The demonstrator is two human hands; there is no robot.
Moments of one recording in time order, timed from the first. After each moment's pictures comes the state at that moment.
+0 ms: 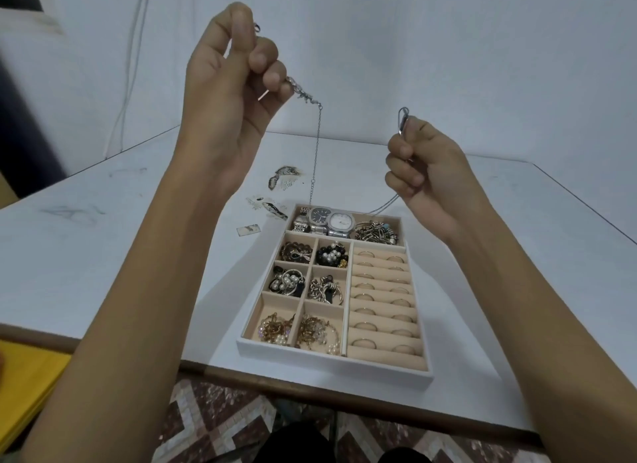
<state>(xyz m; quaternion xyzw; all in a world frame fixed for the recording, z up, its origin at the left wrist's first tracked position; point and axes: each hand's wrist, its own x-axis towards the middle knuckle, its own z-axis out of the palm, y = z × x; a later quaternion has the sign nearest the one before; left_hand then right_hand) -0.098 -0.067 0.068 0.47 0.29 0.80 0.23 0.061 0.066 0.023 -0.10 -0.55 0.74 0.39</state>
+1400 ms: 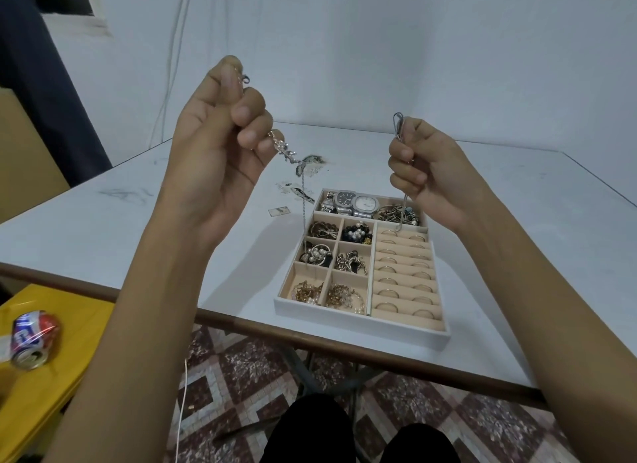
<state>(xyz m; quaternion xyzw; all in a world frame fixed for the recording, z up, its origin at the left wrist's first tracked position) -0.084 -0.139 0.038 0.45 0.29 0.79 0.29 0.057 0.052 0.014 -0.09 -0.59 0.74 0.31</state>
